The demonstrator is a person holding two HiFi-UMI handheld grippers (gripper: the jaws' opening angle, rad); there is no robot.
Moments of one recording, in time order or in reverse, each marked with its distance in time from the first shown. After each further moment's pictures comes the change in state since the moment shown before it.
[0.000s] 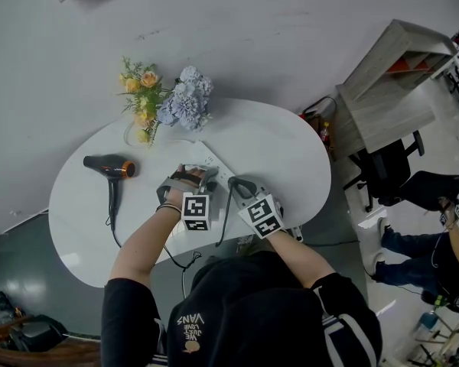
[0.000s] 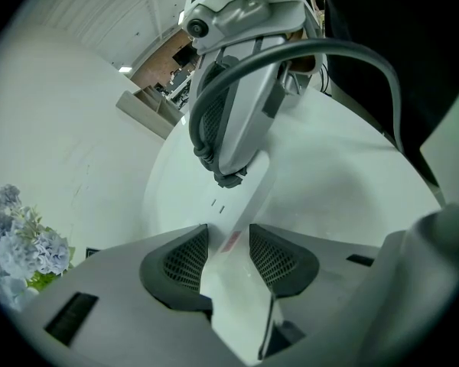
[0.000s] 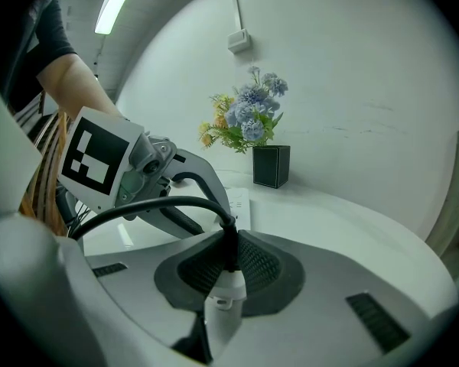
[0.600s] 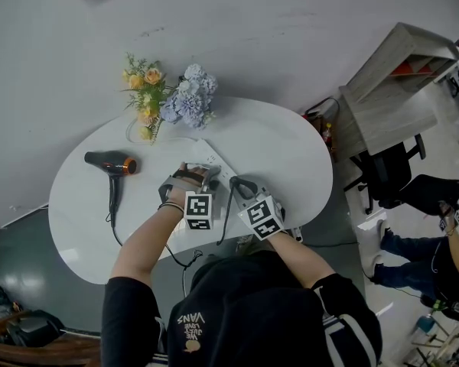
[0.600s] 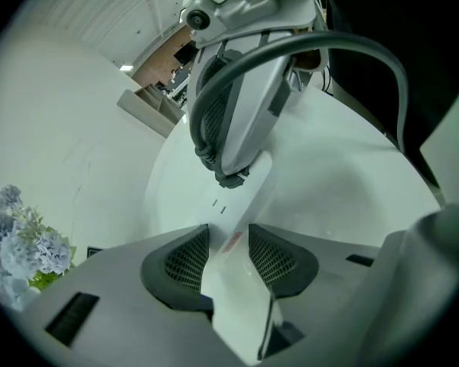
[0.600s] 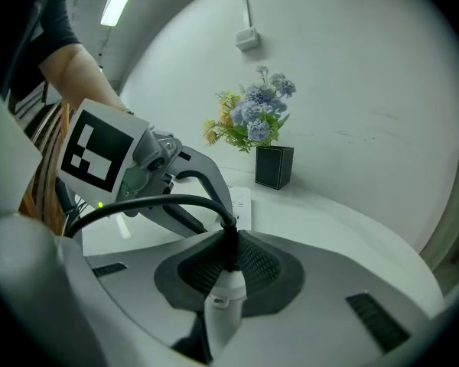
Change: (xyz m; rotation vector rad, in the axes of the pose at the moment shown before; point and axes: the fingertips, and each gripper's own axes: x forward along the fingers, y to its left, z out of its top) left arm 0.001 0.000 0.000 -0.012 0.009 0.007; right arm -0.001 0.003 0.002 -0.061 0.023 -0.011
